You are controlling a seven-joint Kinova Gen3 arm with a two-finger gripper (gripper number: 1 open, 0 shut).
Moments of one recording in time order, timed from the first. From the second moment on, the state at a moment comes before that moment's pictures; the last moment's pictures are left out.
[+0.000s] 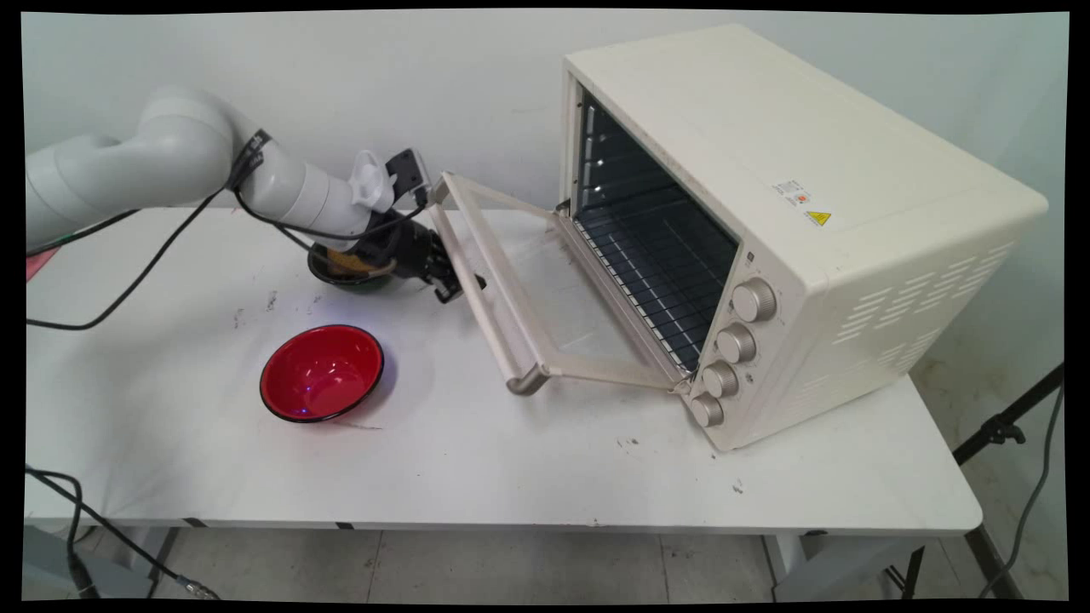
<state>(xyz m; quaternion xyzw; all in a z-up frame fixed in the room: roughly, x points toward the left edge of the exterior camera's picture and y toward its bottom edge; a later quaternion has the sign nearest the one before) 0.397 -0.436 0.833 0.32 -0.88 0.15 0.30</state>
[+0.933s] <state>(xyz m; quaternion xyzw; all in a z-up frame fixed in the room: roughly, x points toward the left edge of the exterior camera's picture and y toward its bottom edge) 0.368 -0.466 0.893 0.35 -0.86 0.17 0.34</state>
